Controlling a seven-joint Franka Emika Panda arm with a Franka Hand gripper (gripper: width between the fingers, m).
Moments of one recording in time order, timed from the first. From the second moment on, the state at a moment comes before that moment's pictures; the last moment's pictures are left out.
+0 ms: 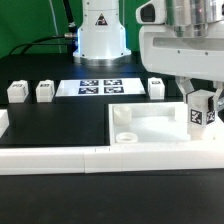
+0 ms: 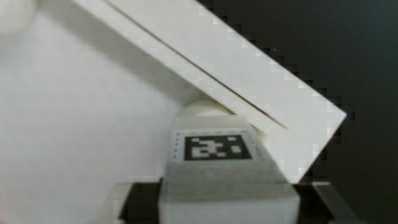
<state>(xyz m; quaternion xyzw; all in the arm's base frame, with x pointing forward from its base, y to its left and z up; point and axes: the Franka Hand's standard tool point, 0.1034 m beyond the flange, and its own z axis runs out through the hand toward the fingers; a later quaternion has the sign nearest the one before) 0.626 0.115 0.074 -0.87 0.49 0.01 0.07</state>
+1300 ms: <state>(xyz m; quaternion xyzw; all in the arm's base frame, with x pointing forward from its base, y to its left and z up) 0.623 0.135 0.076 -0.76 0.65 -0.01 0.08</state>
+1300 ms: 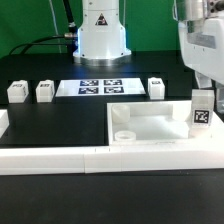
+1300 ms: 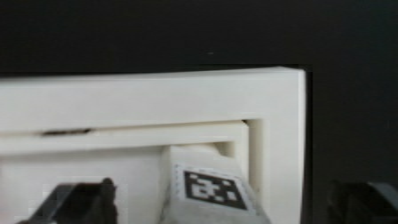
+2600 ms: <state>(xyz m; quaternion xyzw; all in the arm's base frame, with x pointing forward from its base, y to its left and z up) 0.626 0.108 0.073 -0.96 0.26 -0.04 0.03</state>
